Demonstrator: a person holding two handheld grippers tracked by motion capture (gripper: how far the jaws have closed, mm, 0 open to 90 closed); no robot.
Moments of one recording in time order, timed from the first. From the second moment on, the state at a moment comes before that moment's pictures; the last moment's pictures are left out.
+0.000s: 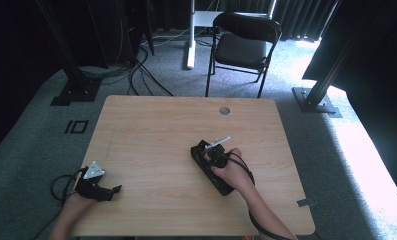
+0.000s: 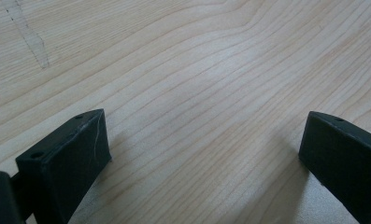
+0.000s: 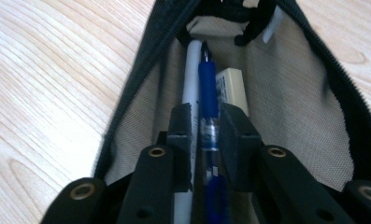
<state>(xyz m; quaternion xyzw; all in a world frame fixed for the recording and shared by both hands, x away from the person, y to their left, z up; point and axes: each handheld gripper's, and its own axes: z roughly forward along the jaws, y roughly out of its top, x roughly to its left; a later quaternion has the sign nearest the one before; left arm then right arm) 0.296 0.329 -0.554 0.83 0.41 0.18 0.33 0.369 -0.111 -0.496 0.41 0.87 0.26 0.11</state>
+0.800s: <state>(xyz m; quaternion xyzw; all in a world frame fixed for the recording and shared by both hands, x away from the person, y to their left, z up) 0.296 0.329 -0.554 0.83 0.41 0.18 0.33 0.369 -0.150 -0.449 0.41 0.80 0.40 0.16</state>
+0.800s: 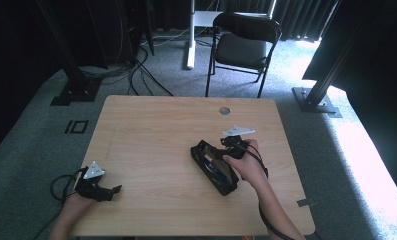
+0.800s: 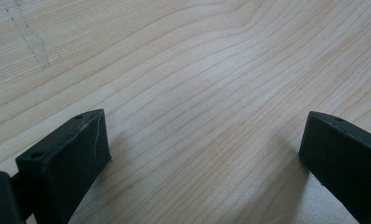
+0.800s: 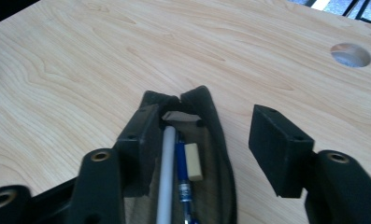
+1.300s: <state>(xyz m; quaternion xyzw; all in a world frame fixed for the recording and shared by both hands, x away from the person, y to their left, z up) 0.296 0.329 -0.554 0.83 0.41 0.18 0.33 0.374 -0.189 -0.457 0.45 0.77 0.40 0.20</state>
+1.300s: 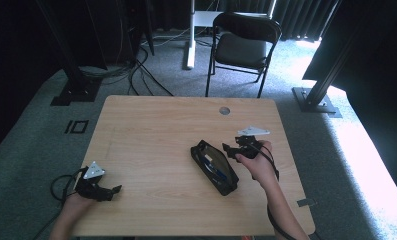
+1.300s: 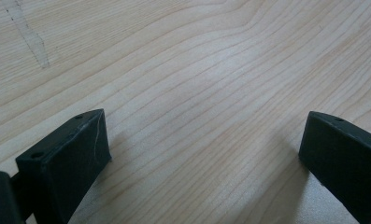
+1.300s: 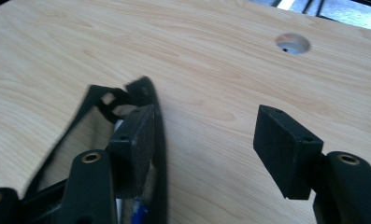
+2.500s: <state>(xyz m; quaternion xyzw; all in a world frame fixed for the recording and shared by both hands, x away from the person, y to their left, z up) 0.296 0.329 -0.554 0.83 0.41 0.18 0.33 0.356 -0.286 -0.531 0.58 0.70 0.33 0.24</state>
